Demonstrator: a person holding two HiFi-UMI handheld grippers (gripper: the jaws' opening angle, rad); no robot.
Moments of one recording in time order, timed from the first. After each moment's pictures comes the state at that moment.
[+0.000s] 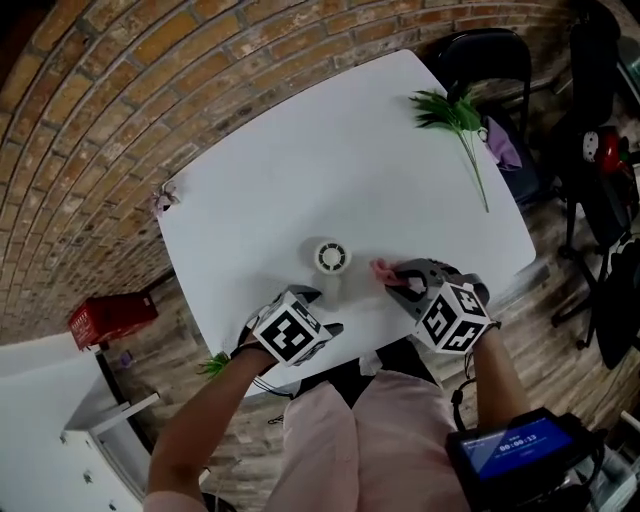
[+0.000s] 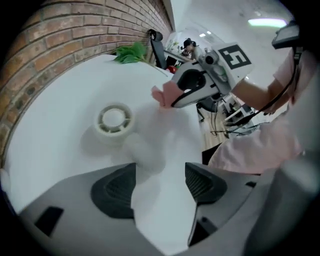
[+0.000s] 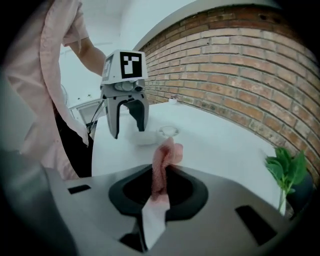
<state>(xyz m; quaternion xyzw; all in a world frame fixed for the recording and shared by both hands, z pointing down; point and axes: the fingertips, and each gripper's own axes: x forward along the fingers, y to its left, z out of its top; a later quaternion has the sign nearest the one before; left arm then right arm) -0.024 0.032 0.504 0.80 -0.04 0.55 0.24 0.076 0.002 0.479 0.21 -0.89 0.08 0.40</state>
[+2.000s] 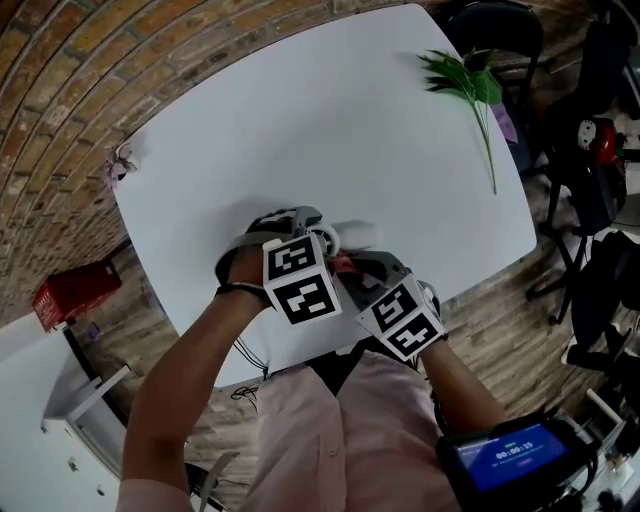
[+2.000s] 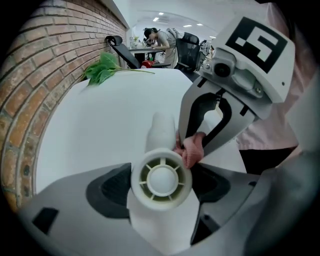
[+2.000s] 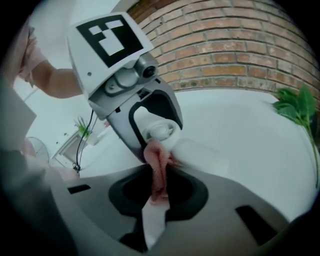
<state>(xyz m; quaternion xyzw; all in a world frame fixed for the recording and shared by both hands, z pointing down) 0.014 -0.048 0.520 0.81 0.05 0.59 0.01 0.012 -0.014 0.513 0.31 -0.83 0.30 0.35</state>
